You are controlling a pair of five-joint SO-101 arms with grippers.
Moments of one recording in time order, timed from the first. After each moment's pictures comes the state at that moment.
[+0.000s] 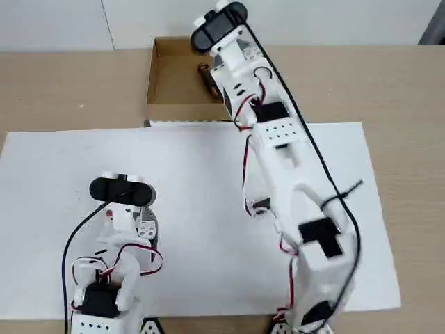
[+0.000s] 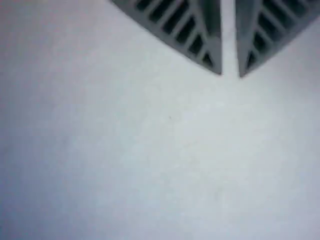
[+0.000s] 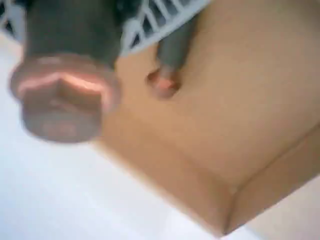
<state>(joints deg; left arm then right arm) 3.1 -103.6 93.8 62.3 4.6 -19.1 20.7 -11.5 14.5 22.7</state>
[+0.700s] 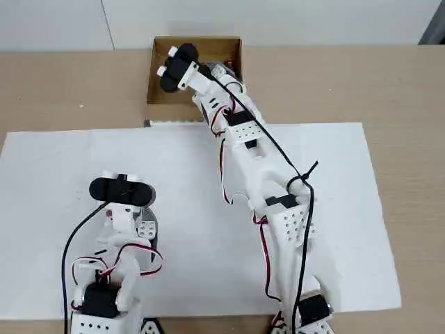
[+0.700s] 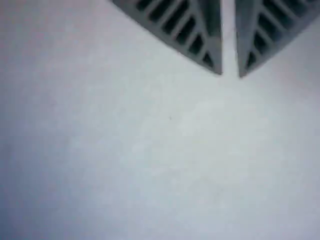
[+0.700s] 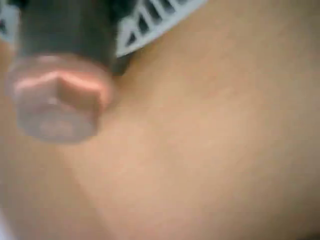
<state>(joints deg) 3.1 -103.6 93.8 62.3 4.6 -22.8 47.6 -30.2 12.7 39.6</state>
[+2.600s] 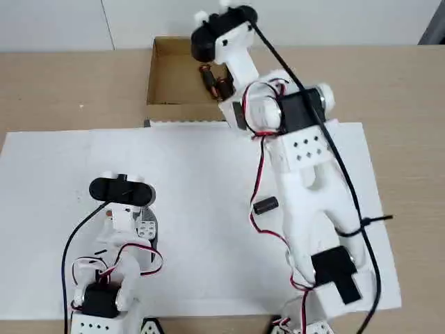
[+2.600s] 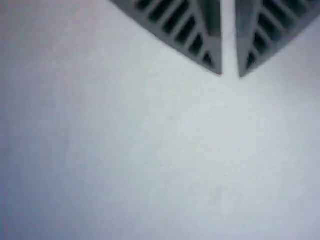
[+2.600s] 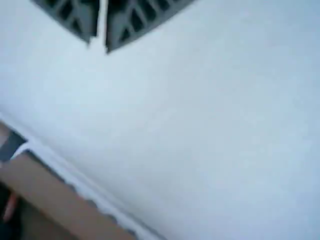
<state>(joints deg) 3.1 -103.6 93.8 62.3 4.6 -22.2 1.3 -32.6 90.7 11.9</state>
